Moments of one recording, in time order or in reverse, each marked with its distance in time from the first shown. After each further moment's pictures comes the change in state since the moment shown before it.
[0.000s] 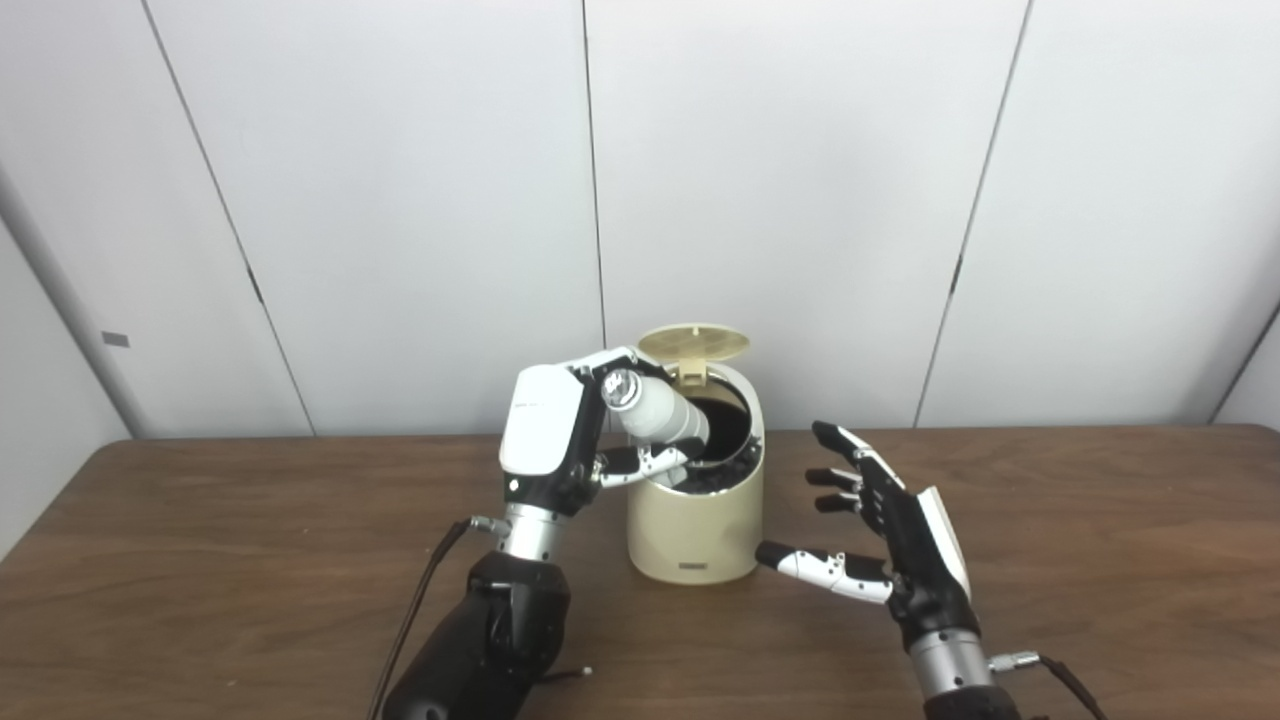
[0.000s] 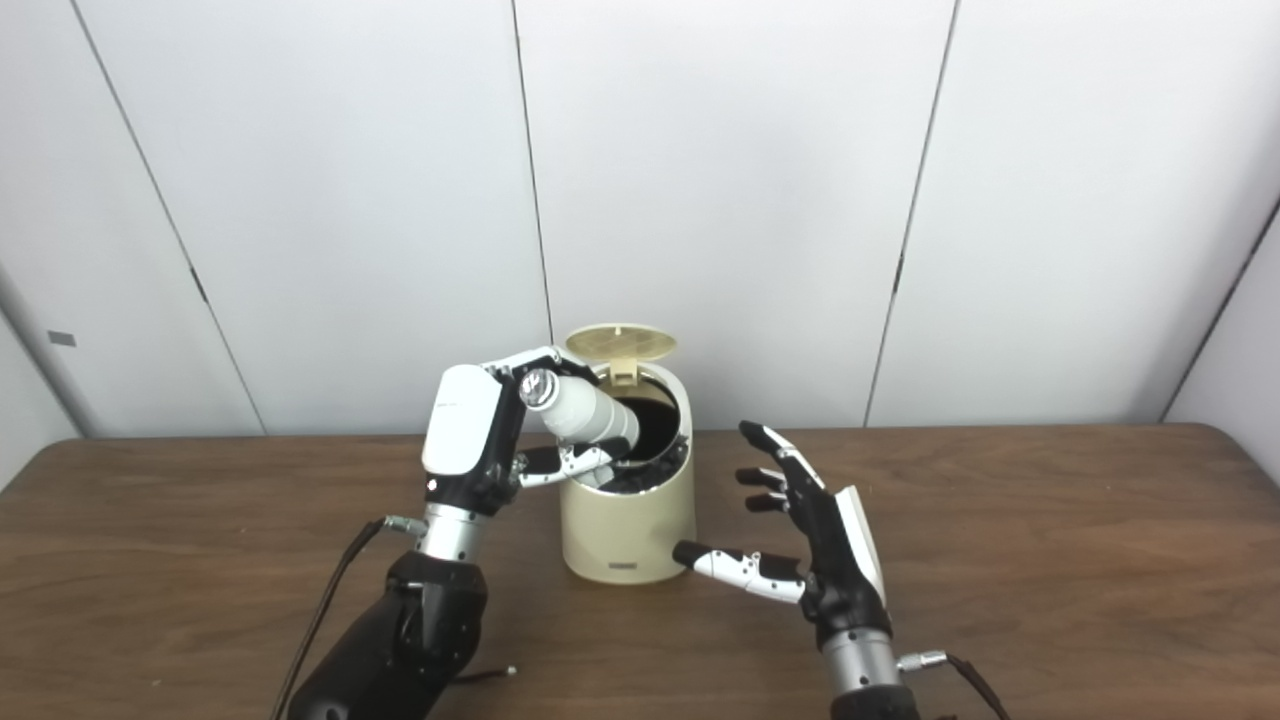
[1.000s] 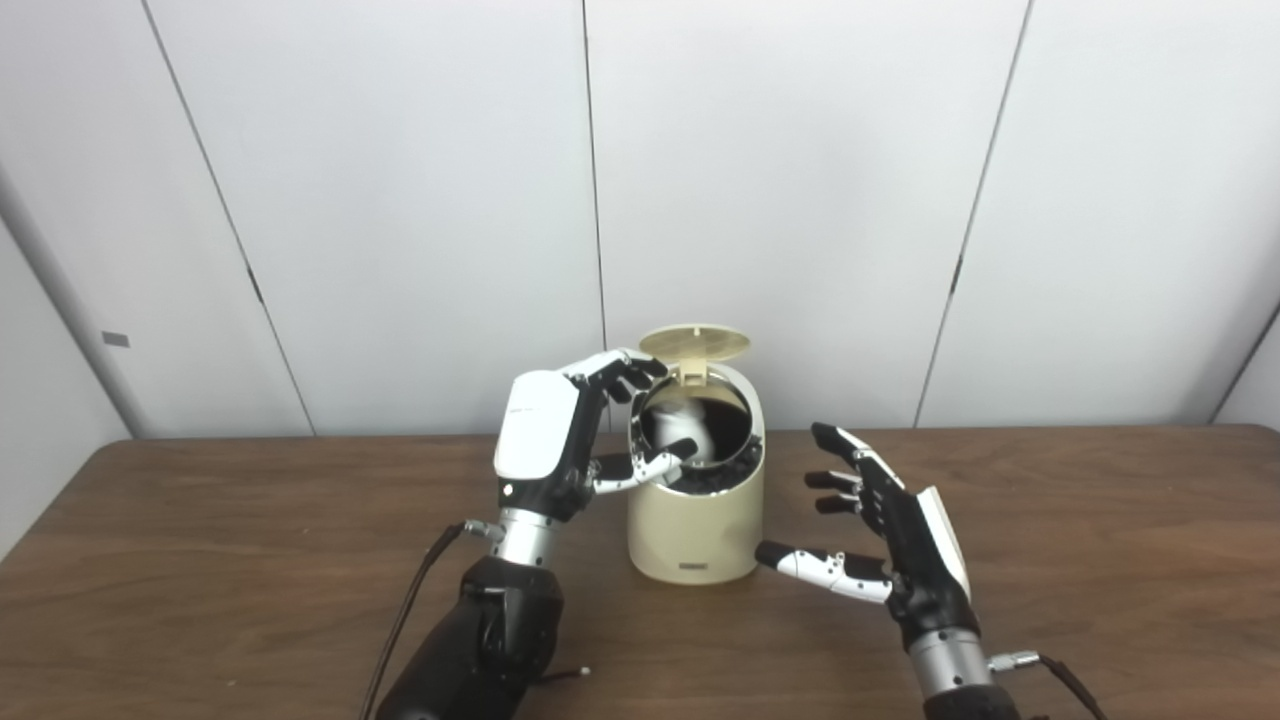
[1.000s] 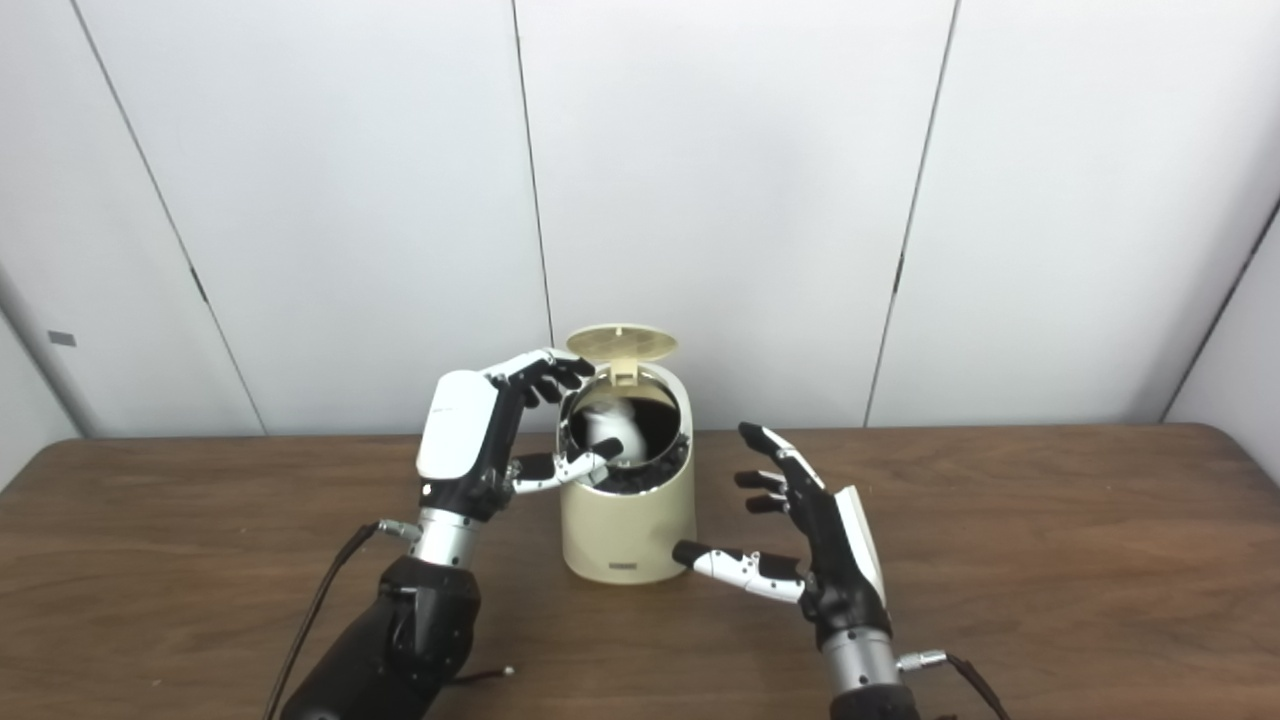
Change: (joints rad) left arm 0.019 0.008 0.008 -0.023 -0.001 0.010 -0.038; right arm 0.000 0.001 0.001 -0.007 -0.007 0.017 0.002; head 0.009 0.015
